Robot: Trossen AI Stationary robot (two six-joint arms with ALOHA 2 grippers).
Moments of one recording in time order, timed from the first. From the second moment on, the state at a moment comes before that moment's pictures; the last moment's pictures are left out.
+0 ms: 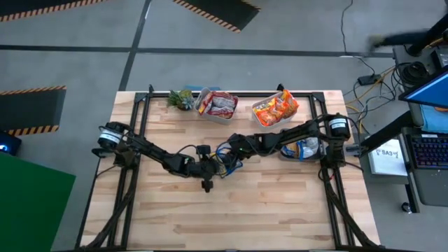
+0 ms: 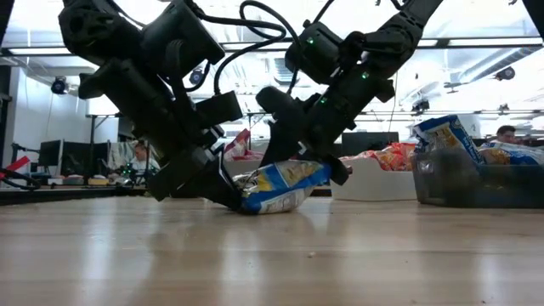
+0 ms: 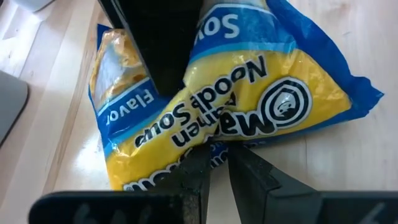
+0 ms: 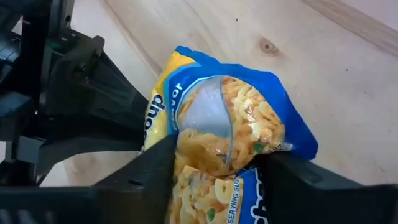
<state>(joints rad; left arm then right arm) -0.22 1.81 0.78 0.14 -0.48 -0.04 -0.04 1.90 1.04 0.09 -0.03 0.74</state>
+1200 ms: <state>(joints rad) -0.23 1.30 0.78 0.03 -0.49 0.07 -0.08 1.11 1.04 -0.74 0.03 0.67</state>
